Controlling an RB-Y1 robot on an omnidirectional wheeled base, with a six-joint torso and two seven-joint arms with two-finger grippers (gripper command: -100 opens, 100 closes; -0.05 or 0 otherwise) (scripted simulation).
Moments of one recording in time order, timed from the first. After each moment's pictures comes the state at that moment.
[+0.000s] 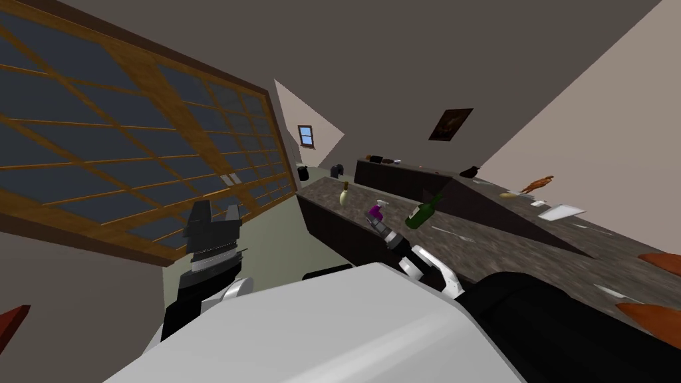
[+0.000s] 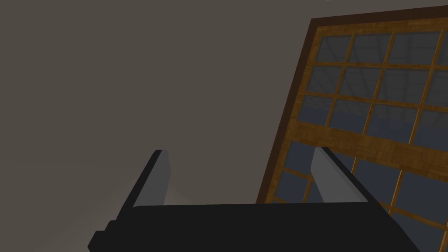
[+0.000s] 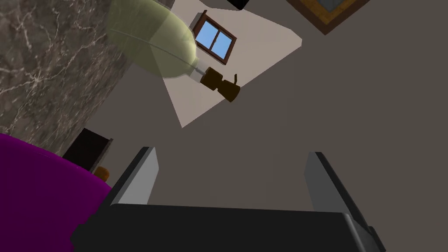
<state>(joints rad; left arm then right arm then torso) 0.55 0.04 0.07 -2.23 0.08 -0.58 -0.11 0.58 -0.74 0.09 -2.00 0.06 -0.42 -0.05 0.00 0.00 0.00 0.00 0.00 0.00</state>
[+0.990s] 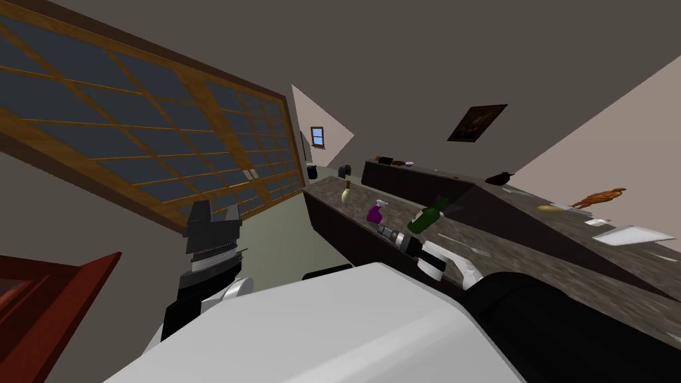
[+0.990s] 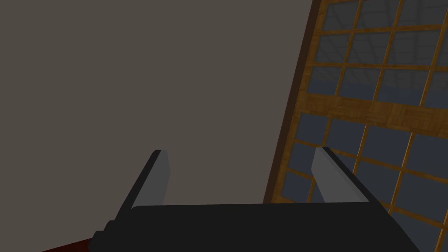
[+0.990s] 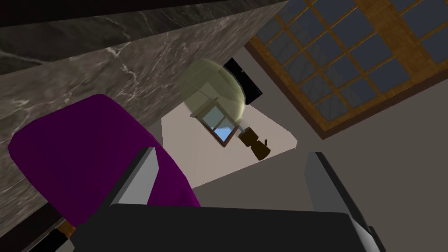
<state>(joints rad) 0.55 0.04 0.07 -2.23 0.08 -0.58 -0.11 0.60 -1.06 0.13 -1.87 0.12 -0.44 -0.09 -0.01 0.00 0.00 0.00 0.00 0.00</state>
